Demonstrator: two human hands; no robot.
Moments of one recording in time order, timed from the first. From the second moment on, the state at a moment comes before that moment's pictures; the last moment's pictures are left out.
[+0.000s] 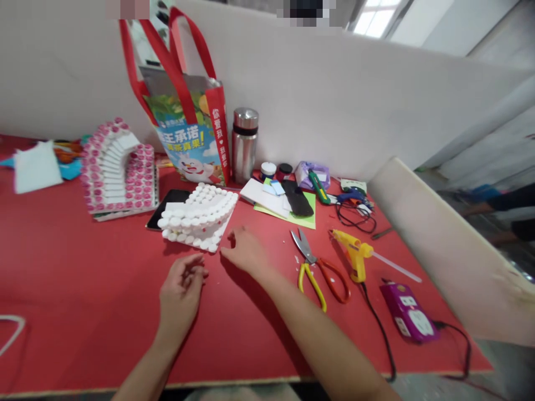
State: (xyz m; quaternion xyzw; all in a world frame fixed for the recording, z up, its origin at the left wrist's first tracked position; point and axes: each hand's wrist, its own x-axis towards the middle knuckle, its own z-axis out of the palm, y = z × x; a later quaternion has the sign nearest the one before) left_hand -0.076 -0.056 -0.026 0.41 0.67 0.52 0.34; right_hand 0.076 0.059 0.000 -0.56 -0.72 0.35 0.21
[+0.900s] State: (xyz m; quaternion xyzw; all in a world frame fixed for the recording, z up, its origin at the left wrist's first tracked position) left_hand 0.013 -0.042 0.034 0.68 0.35 0.34 0.55; right_hand 0.189 -0.028 0.105 -0.46 -0.58 0.52 0.42
